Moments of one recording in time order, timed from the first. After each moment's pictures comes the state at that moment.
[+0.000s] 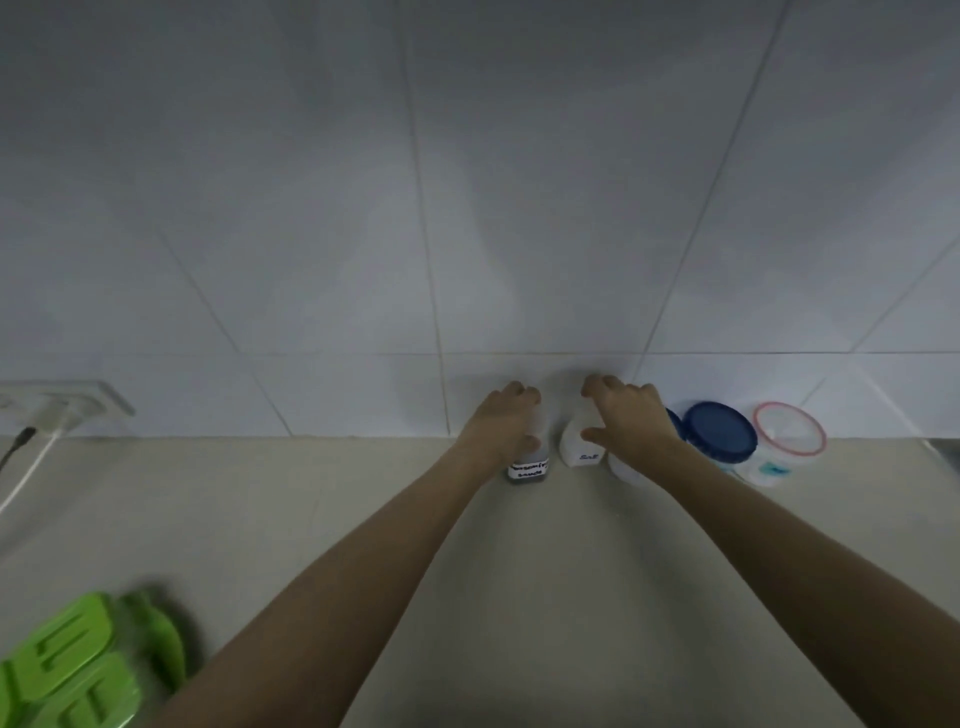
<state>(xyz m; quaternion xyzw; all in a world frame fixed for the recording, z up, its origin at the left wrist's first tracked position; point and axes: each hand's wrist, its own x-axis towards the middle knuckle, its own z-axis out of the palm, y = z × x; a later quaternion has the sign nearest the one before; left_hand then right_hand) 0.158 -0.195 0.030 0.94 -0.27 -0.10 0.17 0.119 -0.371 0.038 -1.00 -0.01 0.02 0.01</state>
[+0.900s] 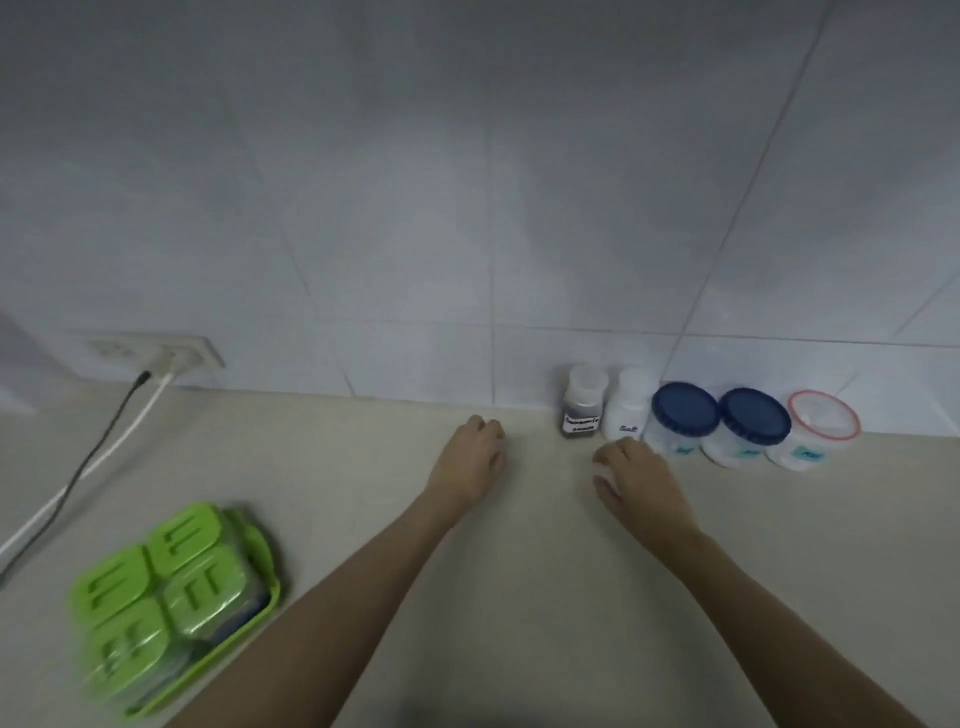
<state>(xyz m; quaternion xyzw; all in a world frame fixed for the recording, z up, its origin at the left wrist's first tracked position) 0.082 -0.106 -0.004 0.96 -0.19 -0.03 0.22 0.017 -0.336 -0.012 -0.99 -0.07 -0.07 0.11</state>
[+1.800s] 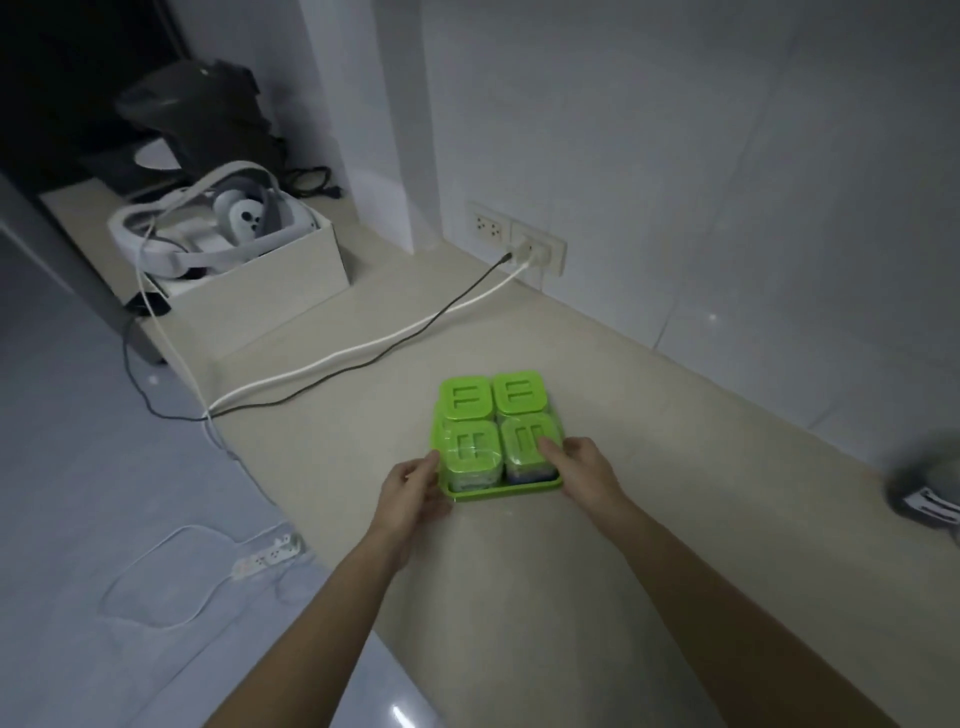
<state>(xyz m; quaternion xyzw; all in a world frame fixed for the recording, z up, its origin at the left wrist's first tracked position) -0.164 0.225 -0.035 0.55 0.43 0.08 0.71 -0.023 0.054 -0.037 -0.83 -0.02 0.25 0.50</state>
